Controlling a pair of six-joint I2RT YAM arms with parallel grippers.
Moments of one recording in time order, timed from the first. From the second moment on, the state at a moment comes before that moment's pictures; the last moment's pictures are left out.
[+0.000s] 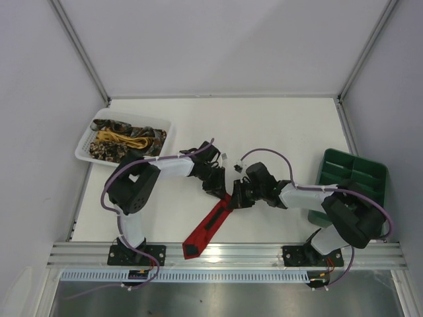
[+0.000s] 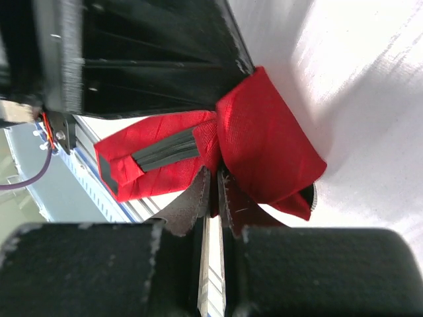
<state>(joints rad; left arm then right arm) -0.68 1.90 1.09 -0.37 0.53 -0.58 0.75 1.48 0.58 0.10 -0.43 0.64</state>
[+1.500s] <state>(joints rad) -0.65 1.86 1.16 -0.50 0.42 -0.55 0.75 1.20 0.71 -0.35 -0.27 0.65</state>
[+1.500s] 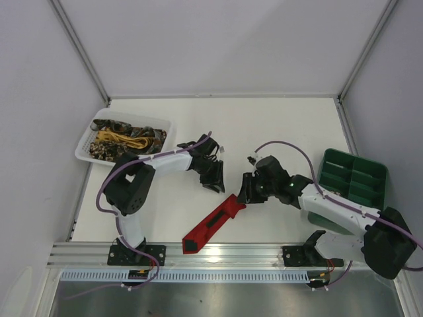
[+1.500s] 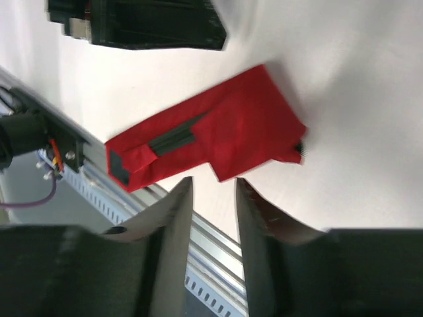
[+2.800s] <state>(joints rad) -0.65 1.98 1.20 -0.49 0.59 -0.55 0.73 1.26 0.05 0.73 -0.16 1.19</state>
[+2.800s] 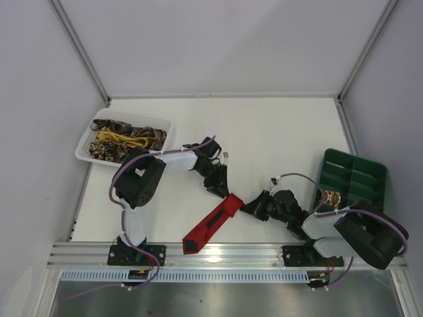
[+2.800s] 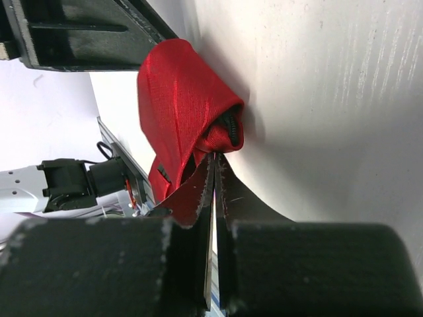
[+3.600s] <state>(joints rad) -0.64 1.98 1.20 -0.50 0.61 -0.55 0.78 1.31 0.11 0.81 -0.13 1.19</state>
